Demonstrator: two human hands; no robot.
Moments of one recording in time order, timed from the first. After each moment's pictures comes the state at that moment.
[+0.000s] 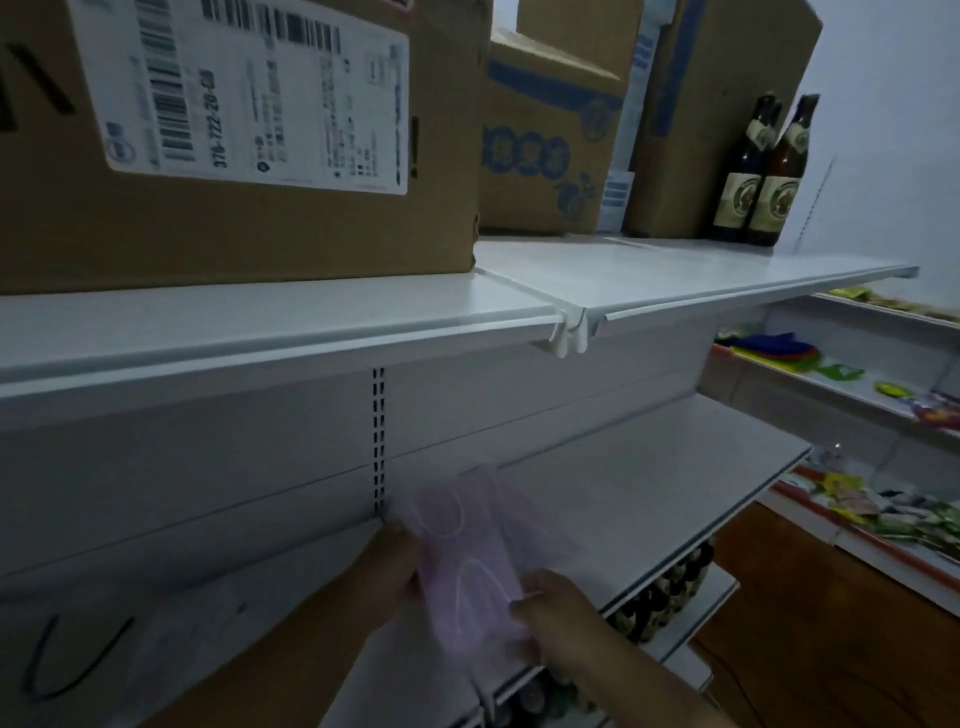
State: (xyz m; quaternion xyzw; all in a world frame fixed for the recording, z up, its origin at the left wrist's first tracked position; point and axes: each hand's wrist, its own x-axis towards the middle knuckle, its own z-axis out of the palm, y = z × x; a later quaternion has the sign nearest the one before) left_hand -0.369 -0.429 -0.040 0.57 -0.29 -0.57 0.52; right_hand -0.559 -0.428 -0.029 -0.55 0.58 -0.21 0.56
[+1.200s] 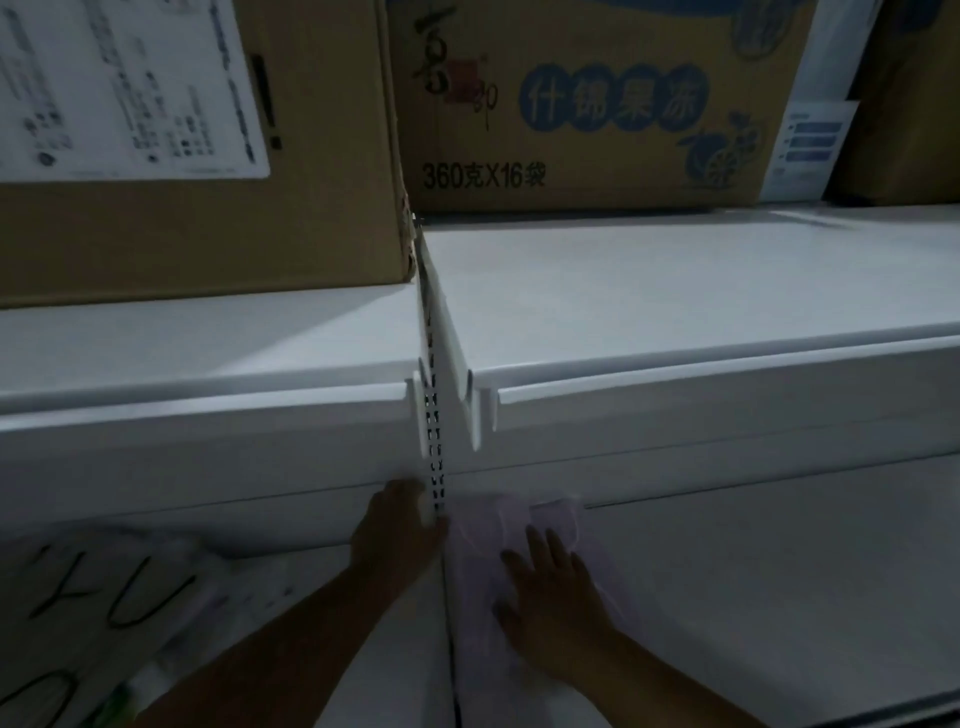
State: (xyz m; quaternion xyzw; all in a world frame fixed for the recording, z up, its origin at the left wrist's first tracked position) left_hand -0.333 -0.493 -0.061 0.88 -0.40 -0.01 0.26; right_hand -0.520 -0.560 -0.072 -0.94 0.32 0.04 0.07
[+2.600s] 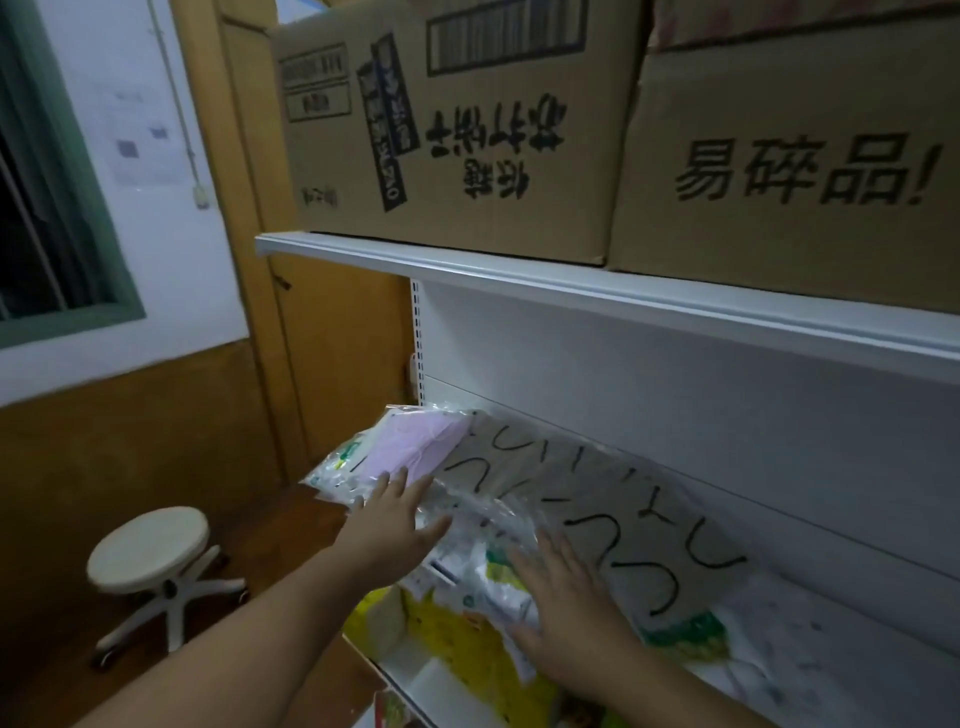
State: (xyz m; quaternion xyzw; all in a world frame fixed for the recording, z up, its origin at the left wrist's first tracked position) left_hand -0.178 0.058 -0.019 0.98 -0.12 -0.01 0.15; right_hand -0.271 -0.163 -0.038 -0.99 -0.10 0.05 0.10
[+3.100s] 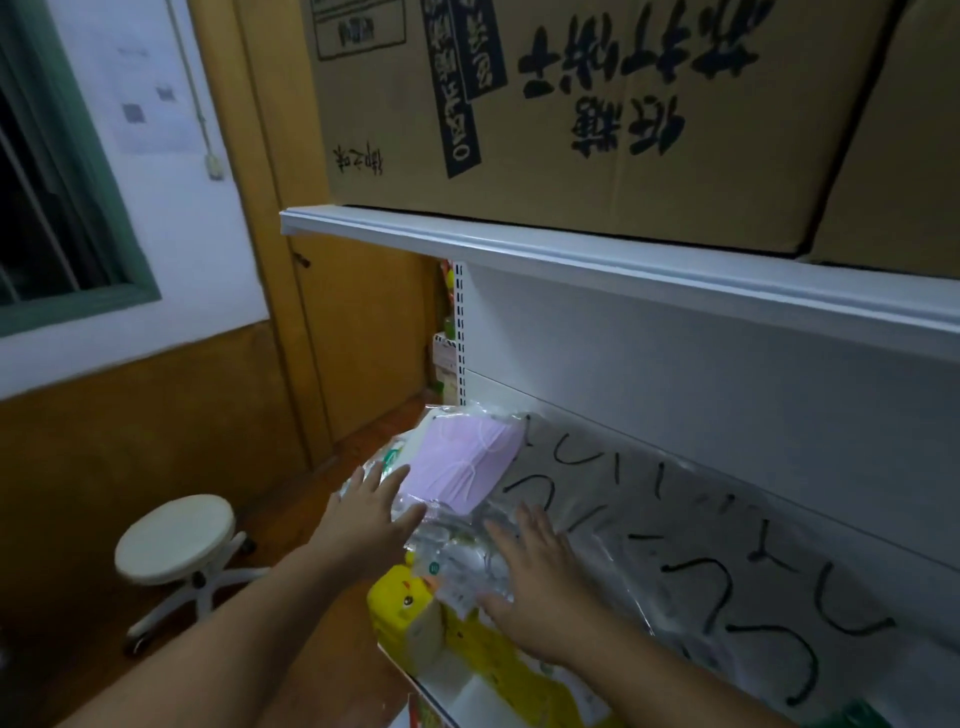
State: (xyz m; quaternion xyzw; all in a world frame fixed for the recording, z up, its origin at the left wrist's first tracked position) left_hand -0.085 0.150 -0.040 0.99 -0.08 -0.04 0.13; right_hand -0.164 -0.070 -0.043 -0.98 -0.12 0.06 0.15
